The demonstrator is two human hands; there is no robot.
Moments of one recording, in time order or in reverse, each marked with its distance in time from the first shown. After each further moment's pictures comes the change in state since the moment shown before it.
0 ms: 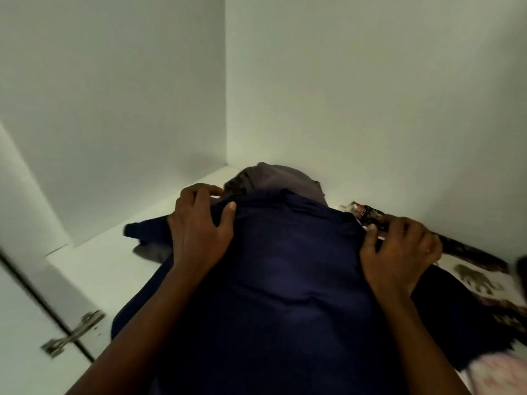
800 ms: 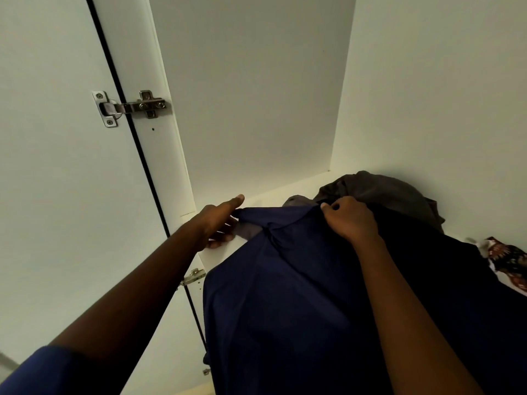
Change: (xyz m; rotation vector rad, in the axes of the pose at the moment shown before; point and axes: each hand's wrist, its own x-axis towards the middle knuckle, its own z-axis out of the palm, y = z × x) left_hand 0.015 -0.055 -0.108 -0.196 -0.317 -1.026; right_hand 0.014 -0.200 0.072 0.501 -0.992 -0.239
